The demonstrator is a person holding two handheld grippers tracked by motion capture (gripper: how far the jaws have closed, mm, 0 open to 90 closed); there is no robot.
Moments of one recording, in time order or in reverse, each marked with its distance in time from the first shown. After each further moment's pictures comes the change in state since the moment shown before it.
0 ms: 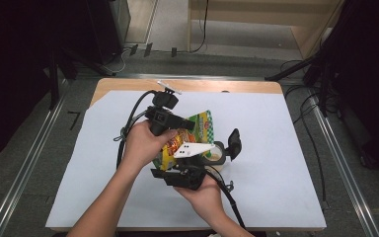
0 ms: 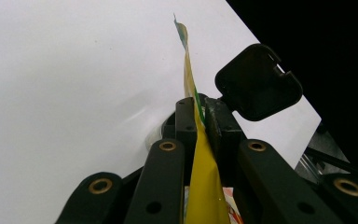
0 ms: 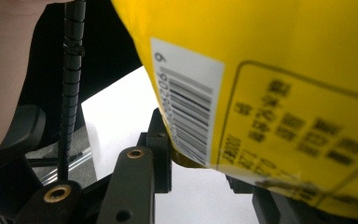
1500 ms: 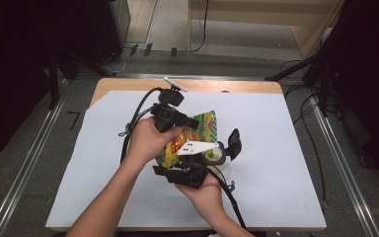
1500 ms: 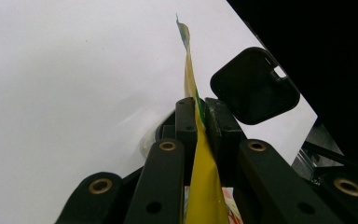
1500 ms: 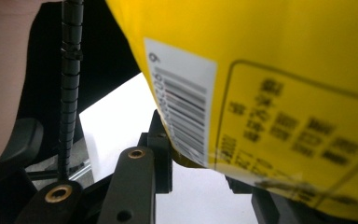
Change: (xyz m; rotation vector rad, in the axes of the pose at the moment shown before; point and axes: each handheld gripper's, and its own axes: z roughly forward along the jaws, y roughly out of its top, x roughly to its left) left arm -0.002 0.013 0.009 0.036 -0.017 0.000; right arm -0.005 0.000 -0.003 -0.027 -0.011 0.052
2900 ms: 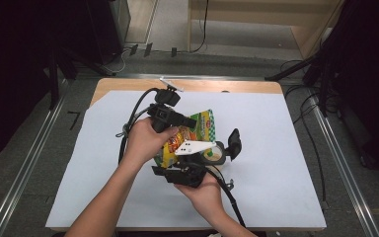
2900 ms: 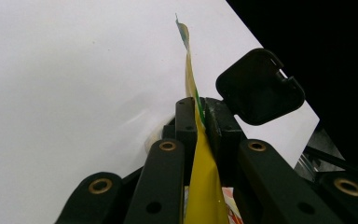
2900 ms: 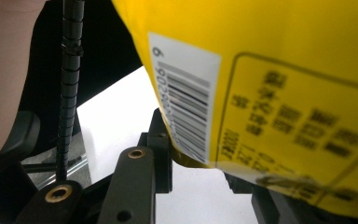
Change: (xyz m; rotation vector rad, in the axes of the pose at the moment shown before) left arm 0.006 -0.005 -0.004 -0.023 0.002 -0.006; right arm 0.000 0.001 0.004 0.020 0.000 -0.028
